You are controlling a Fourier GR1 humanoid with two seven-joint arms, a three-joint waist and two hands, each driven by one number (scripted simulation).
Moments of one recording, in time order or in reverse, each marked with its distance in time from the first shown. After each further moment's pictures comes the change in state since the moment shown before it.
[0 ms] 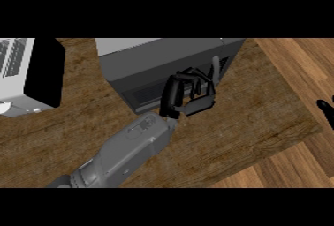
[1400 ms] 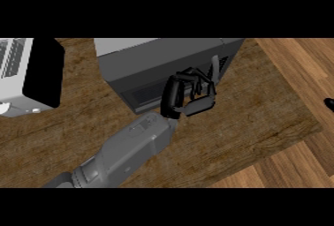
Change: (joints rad) left arm -0.026 0.000 -0.046 0.041 0.099 -0.011 -0.113; right arm -0.047 -0.096 -0.013 -0.022 -0.158 0.048 0.088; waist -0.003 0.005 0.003
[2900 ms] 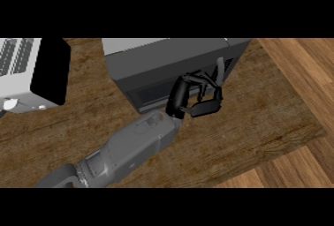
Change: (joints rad) left arm -0.085 -0.002 -0.149 0.080 0.053 0.029 0.059; right arm -0.016 -0.090 -0.029 -0.026 -0.174 0.067 0.042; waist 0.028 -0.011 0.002
